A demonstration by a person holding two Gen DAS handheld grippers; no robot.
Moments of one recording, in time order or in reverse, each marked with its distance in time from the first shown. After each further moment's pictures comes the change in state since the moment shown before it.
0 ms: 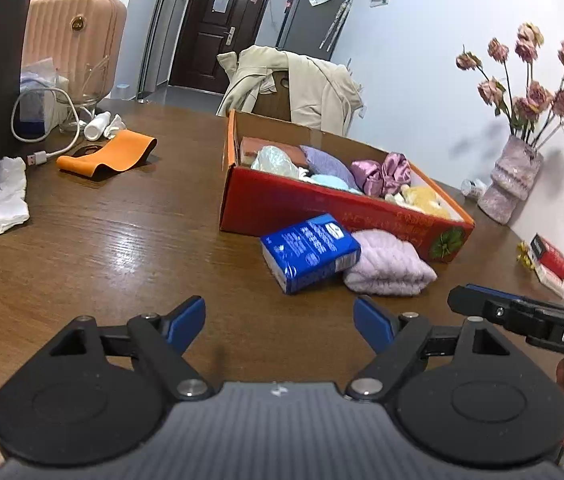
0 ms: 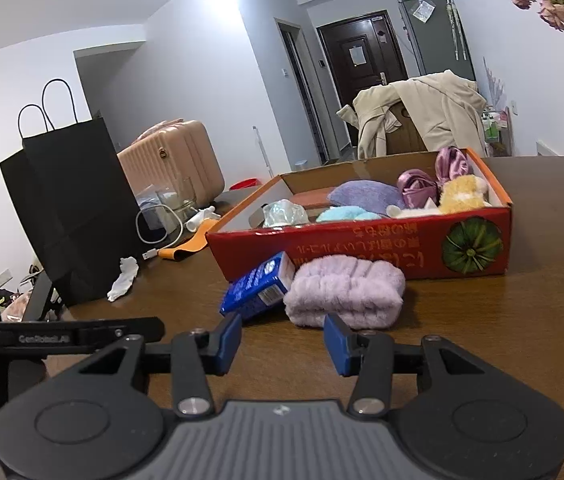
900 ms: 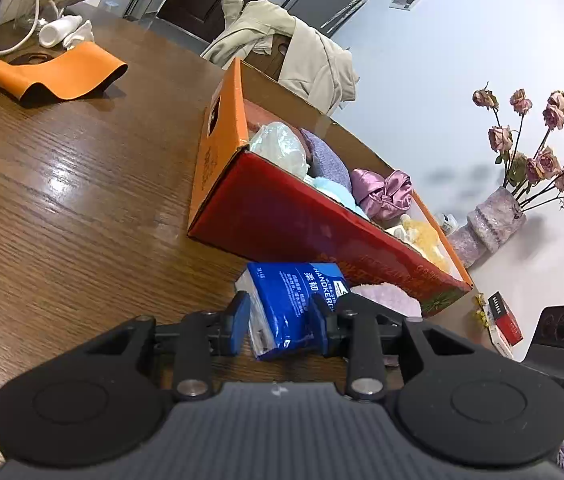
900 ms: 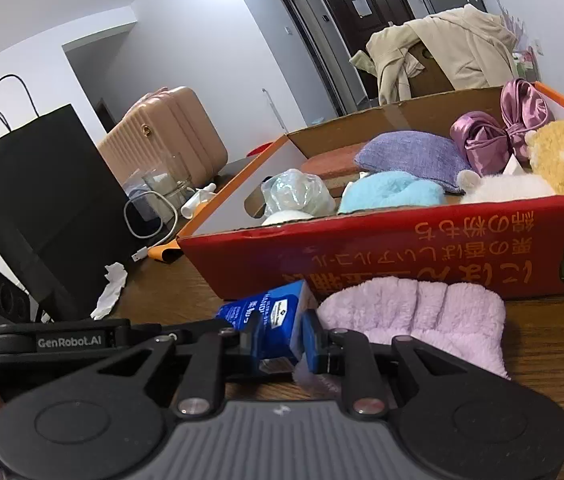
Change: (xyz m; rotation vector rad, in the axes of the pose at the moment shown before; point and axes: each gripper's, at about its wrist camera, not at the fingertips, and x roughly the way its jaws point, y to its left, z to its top) left arm 0.102 0.051 0.029 -0.253 0.104 -0.220; right arm 0.128 -0.016 0.027 0.096 0.122 0.096
